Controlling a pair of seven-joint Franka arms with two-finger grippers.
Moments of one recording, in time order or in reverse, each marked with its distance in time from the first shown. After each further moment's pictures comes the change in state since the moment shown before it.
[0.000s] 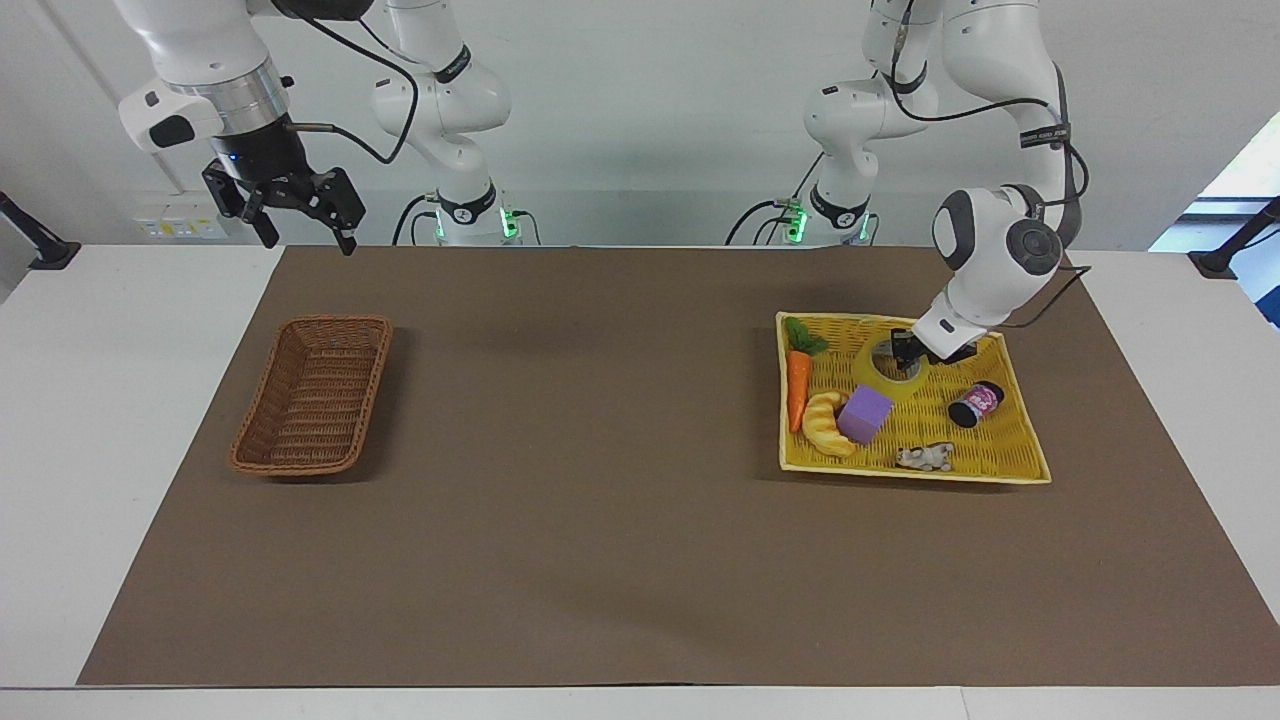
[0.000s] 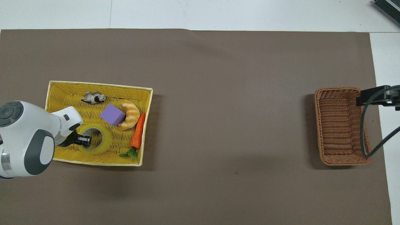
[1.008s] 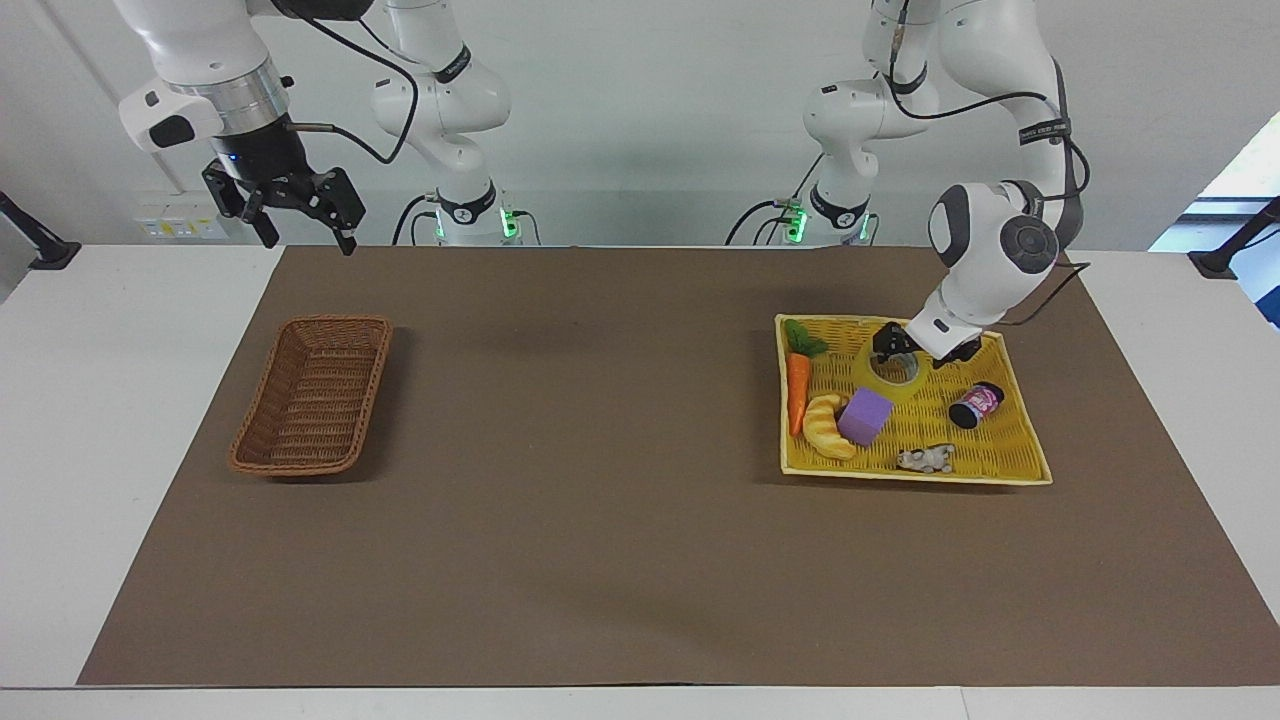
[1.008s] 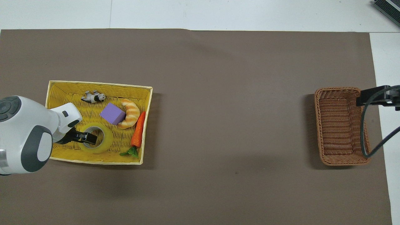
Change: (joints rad) left arm 0.000 0.000 0.004 0.026 0.003 -0.032 0.000; right arm 0.000 0.000 0.000 0.000 0.000 0.000 0.000
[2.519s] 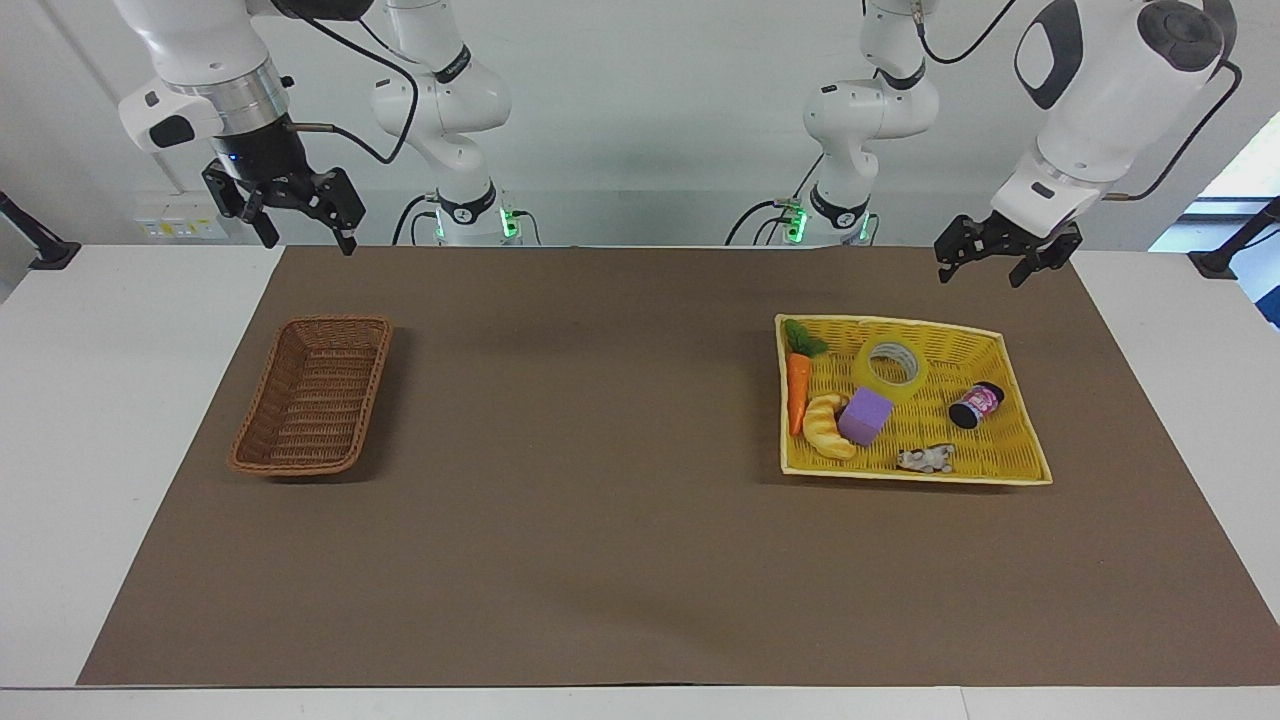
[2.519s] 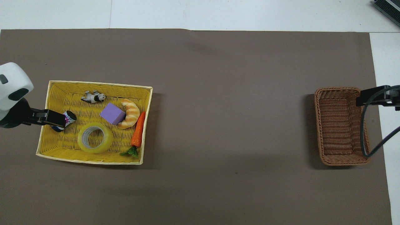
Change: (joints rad) left arm -0.053 -0.136 -0.006 0.302 0.002 -0.408 -0.116; right arm 0.000 0.000 0.000 0.000 0.000 0.000 0.000
